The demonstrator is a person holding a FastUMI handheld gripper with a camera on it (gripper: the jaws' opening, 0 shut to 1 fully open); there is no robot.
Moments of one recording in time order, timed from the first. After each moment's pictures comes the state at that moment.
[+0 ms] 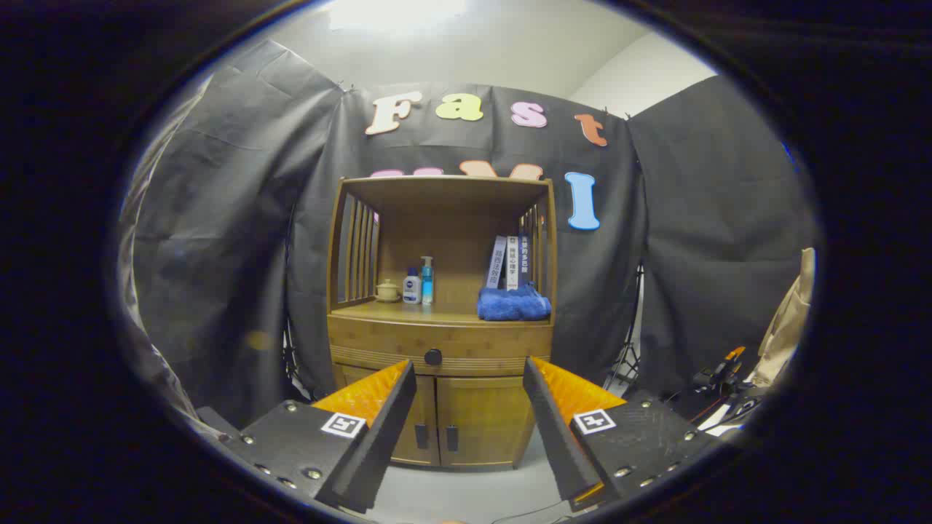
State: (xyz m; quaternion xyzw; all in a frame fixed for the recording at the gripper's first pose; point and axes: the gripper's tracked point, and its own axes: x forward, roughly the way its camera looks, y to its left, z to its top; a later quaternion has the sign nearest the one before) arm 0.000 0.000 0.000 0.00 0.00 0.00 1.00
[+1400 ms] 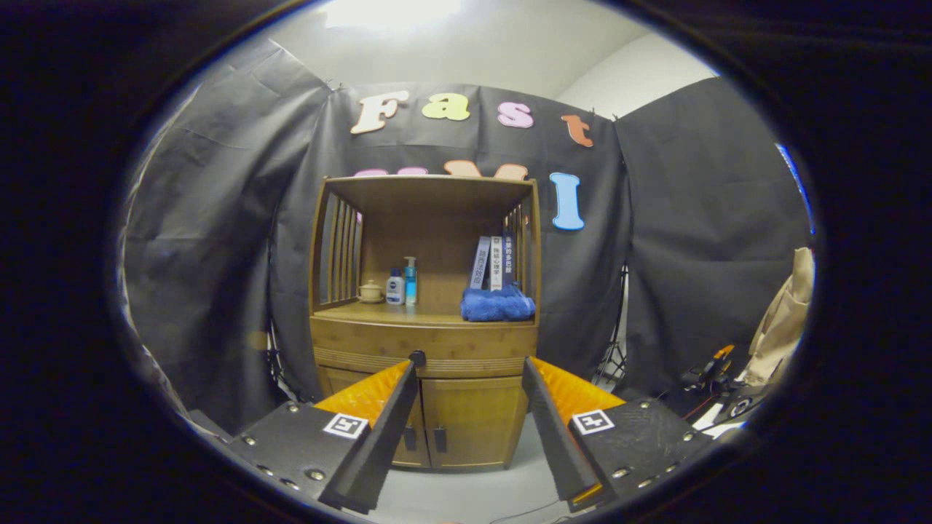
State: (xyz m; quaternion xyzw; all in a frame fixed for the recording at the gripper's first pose) arm 0.028 -0.008 0.005 0.00 0.00 -0.03 1.00
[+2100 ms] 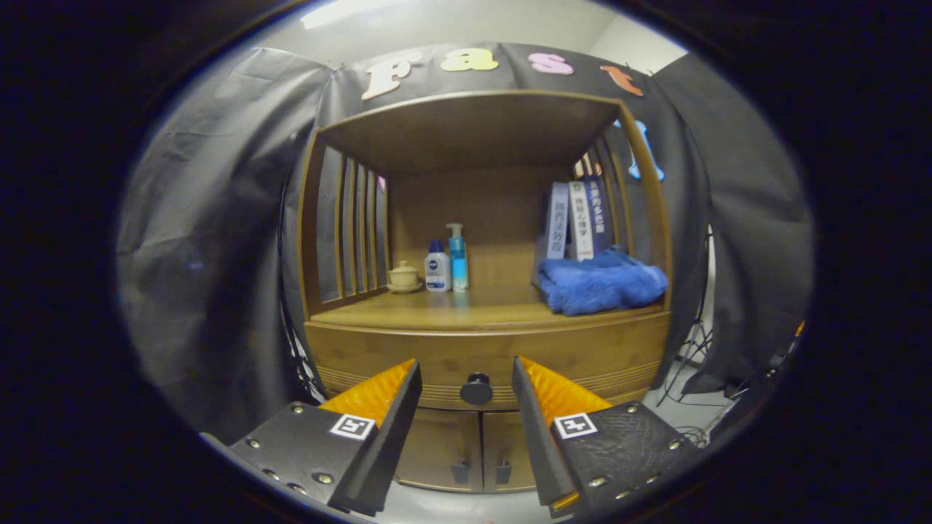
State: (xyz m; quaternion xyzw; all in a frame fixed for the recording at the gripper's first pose) arm 0.265 0.091 -0.069 0.05 0.05 0.08 0.99
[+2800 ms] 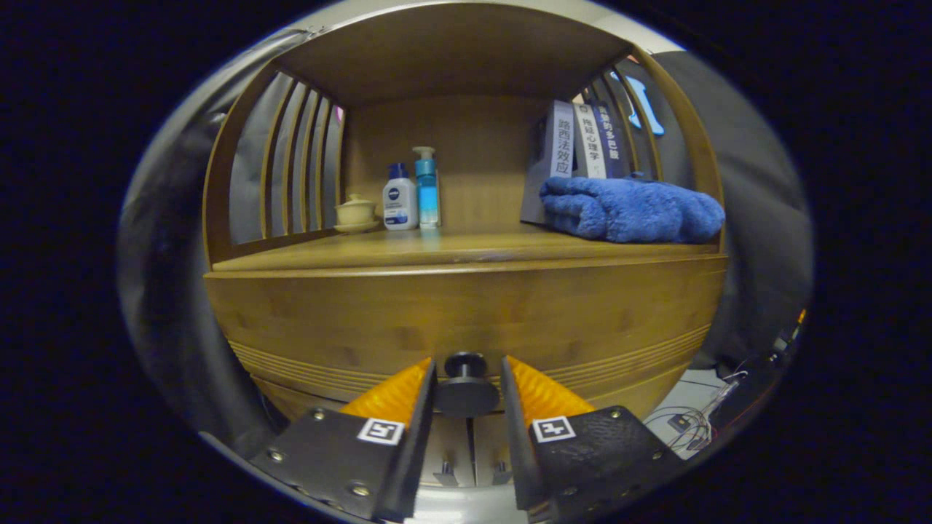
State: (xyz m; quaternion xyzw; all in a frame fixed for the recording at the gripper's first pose) arm 0.351 0.094 -0.165 0.02 0.15 0.01 0.99
